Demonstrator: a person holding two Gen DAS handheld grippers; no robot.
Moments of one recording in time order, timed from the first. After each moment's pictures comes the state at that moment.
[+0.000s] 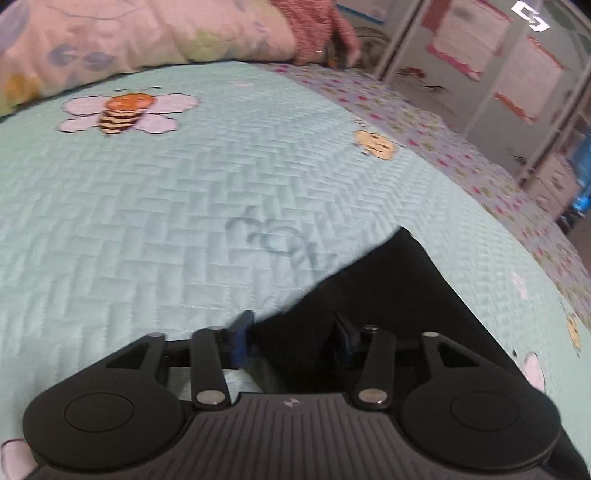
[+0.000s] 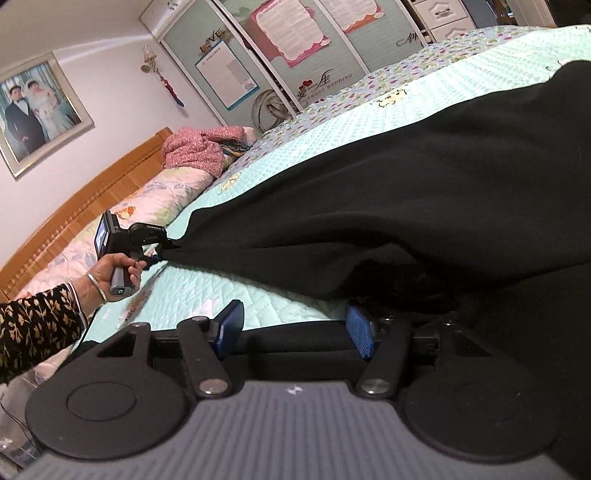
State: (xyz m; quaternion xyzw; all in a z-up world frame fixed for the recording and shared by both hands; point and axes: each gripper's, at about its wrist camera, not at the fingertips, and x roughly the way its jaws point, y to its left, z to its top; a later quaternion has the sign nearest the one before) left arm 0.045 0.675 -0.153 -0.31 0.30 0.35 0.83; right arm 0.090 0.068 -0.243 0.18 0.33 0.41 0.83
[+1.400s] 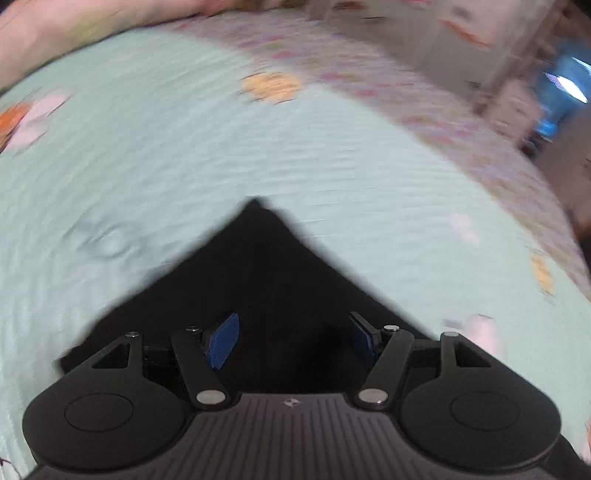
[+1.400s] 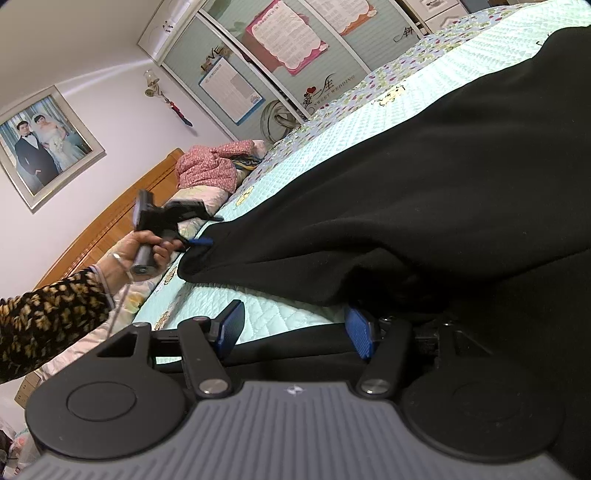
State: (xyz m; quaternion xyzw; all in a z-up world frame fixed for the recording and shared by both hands) left arm 0.143 0.674 -0.154 -0.30 0.37 0.25 0.84; right arm 0.096 0.056 -0.252 0.24 0.33 0.42 0.81
